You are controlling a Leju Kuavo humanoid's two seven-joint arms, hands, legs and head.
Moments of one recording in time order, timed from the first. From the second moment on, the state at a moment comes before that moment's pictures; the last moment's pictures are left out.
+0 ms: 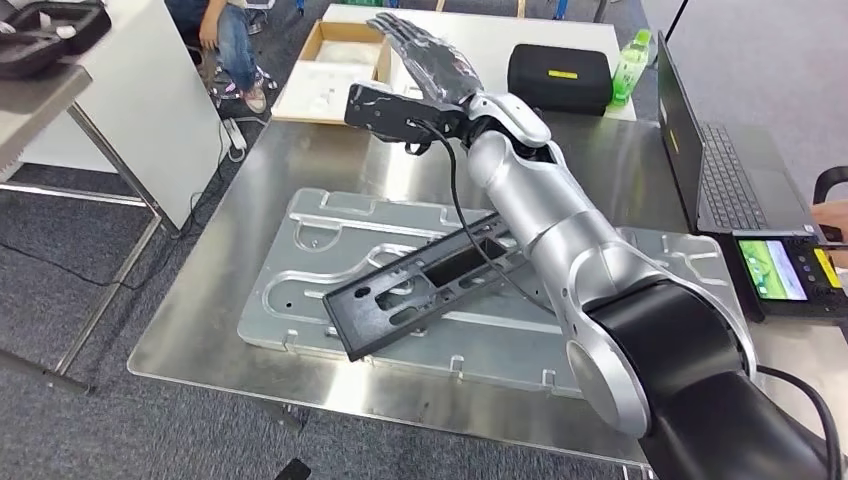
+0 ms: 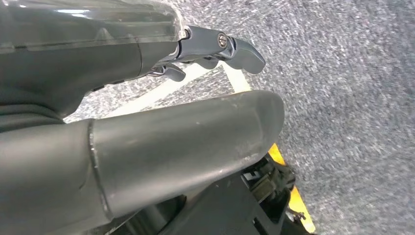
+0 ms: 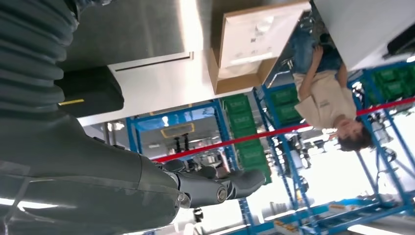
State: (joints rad) left arm -0.16 -0.15 0.57 -0.21 -1.10 -0.04 -0.33; right arm -1.29 0.29 0.26 -0.51 0.92 -0.07 -0.28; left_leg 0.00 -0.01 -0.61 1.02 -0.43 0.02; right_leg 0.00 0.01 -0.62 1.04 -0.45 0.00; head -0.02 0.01
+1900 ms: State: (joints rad) left arm -0.16 -0.18 0.63 -0.21 -1.12 -0.07 -0.26; right arm -1.38 0.27 0.56 -0.58 0.93 -0.12 -0.19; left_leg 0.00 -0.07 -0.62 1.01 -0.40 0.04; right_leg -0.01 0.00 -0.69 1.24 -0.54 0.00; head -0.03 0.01
